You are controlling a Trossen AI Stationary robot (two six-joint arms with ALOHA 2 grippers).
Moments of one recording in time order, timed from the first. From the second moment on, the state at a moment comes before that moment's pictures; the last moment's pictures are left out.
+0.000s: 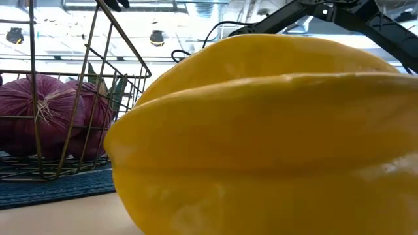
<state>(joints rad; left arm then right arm) -0.06 1.09 1.46 -1.32 -0.77 -0.63 -0.43 2.24 1.86 -0.78 -0.12 0.05</state>
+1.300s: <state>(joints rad) -0.06 1.09 1.46 -1.32 -0.74 -0.64 -0.42 2.24 1.86 -0.85 -0.23 0.14</state>
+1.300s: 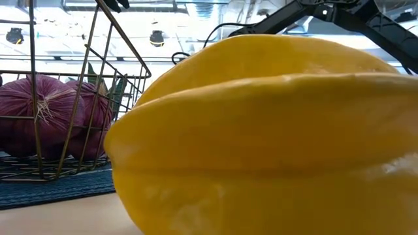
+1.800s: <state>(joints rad) -0.06 1.09 1.46 -1.32 -0.73 -0.64 -0.40 2.24 1.95 -0.94 -0.17 0.12</state>
